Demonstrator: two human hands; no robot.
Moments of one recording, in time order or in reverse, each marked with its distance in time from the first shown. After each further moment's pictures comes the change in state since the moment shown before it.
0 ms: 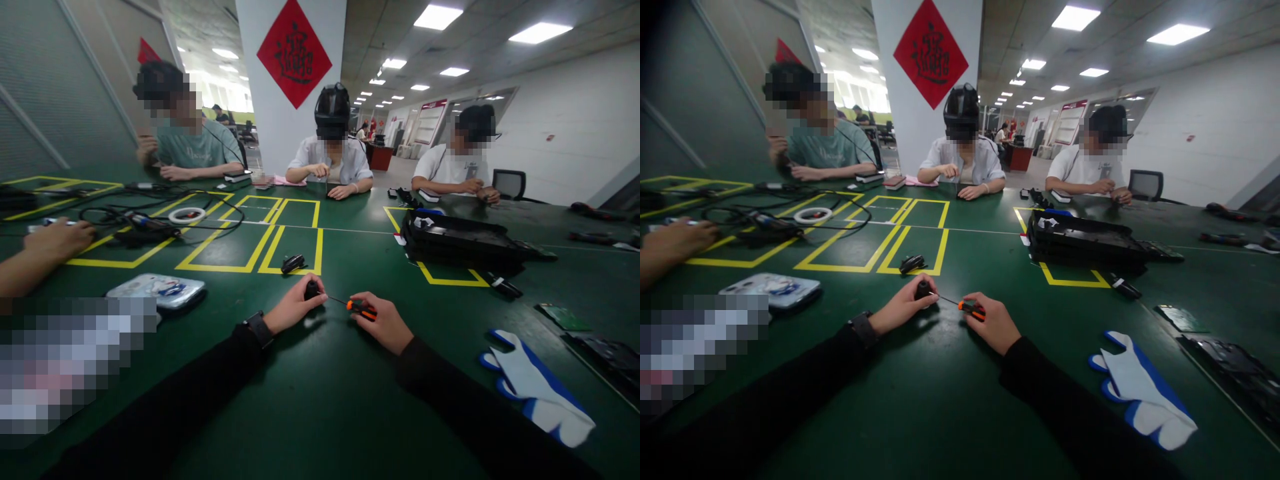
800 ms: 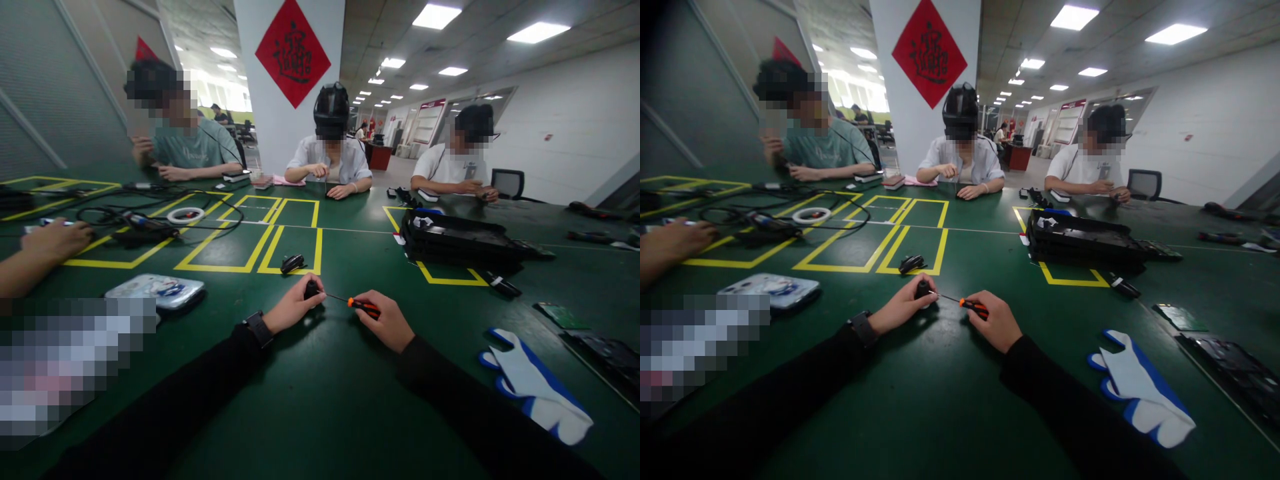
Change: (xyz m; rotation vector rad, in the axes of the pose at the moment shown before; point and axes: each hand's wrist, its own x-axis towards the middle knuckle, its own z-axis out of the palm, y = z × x) left_hand 0.001 -0.005 0.000 0.015 -0.012 0.010; right_hand 0.000 0.003 -0.003 -0.037 0.057 -0.041
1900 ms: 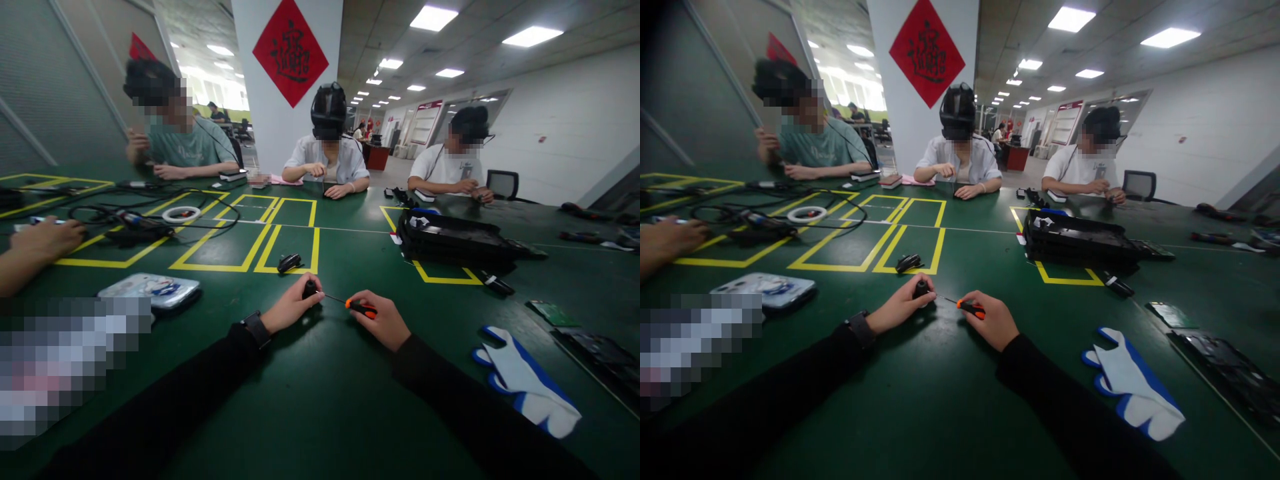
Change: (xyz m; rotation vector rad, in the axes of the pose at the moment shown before) left_hand -0.001 0.006 0.002 0.028 -0.017 -0.005; right_hand -0.003 -0.003 -0.002 -0.005 -0.027 0.043
